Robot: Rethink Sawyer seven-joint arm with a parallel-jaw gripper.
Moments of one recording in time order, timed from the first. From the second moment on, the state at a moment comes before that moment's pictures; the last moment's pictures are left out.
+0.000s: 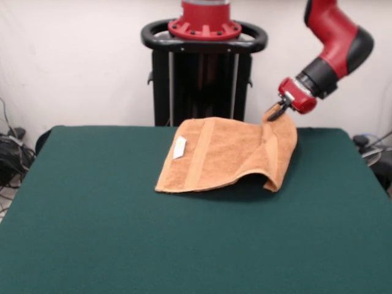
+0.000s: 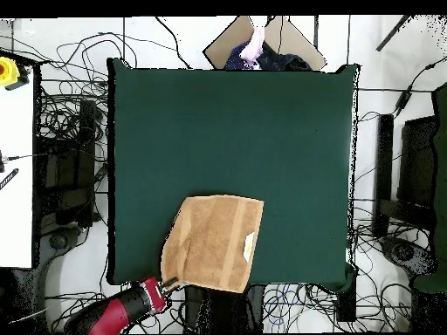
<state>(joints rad) 0.78 -0.41 0.35 2.47 1.87 -0.96 2.14</state>
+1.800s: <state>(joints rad) 0.69 -0.43 0.56 2.42 2.00 -1.02 2.14</state>
